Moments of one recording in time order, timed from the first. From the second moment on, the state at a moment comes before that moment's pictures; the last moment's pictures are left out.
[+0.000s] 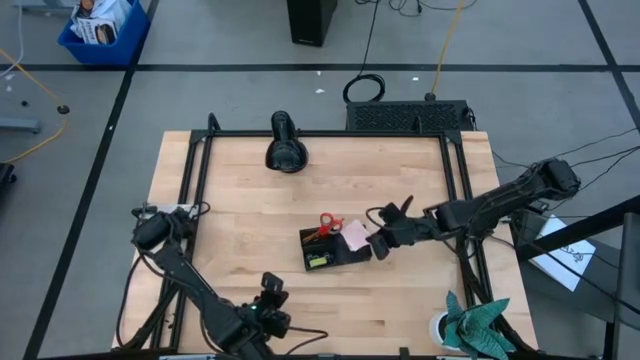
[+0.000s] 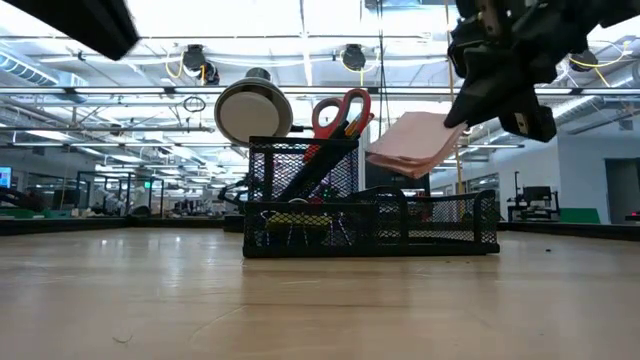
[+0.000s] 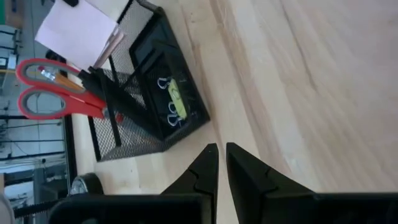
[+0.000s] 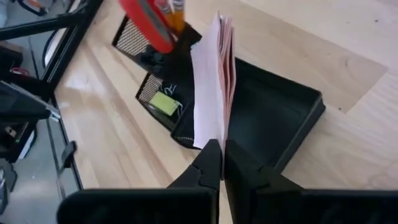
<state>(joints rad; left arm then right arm) -0.84 2.01 1.61 -1.09 -0.75 -0.37 0.29 1.22 0.67 -0.22 0.22 1.14</state>
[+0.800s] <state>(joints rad) -0.87 2.01 1.61 -1.12 -0.79 -0.40 0.27 1.33 0.67 -0.20 0.13 1.27</state>
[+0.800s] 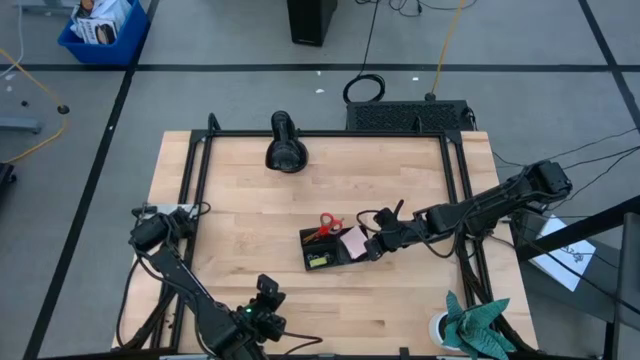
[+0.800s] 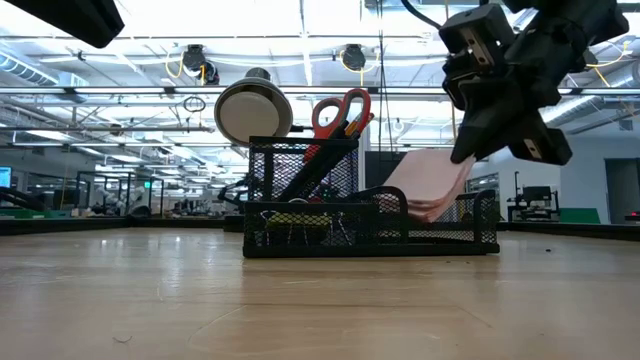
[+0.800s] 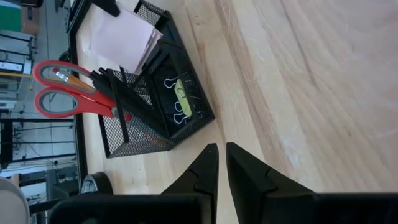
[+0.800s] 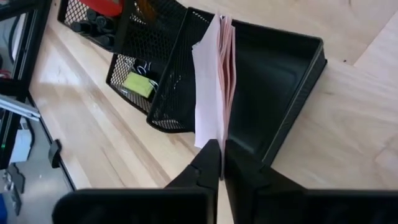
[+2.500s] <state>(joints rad) -0.86 2.01 1.47 -1.09 -0.80 -0.47 0.25 1.43 0.67 -0.11 0.08 1.24</state>
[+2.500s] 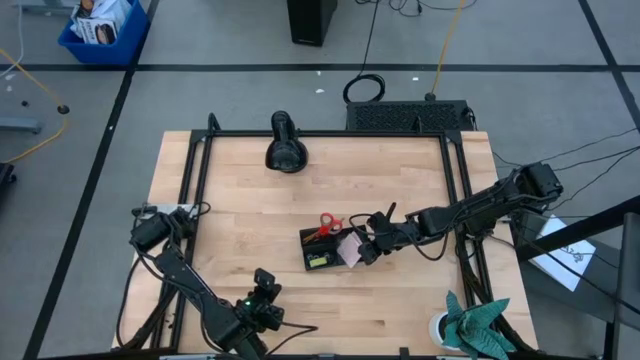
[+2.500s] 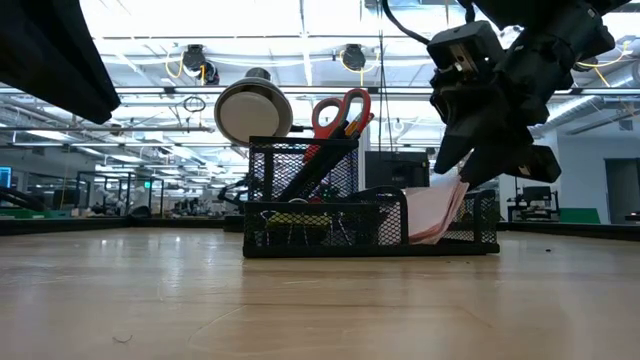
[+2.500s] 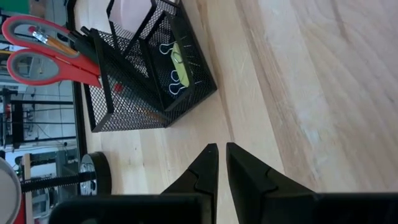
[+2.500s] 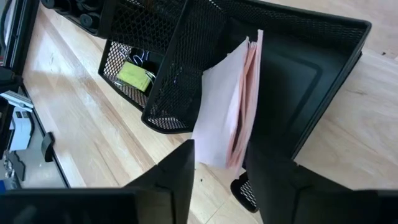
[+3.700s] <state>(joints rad) -0.85 2.01 1.47 -1.04 -0.78 -0.43 0.25 1.40 0.83 -0.31 0.14 1.12</state>
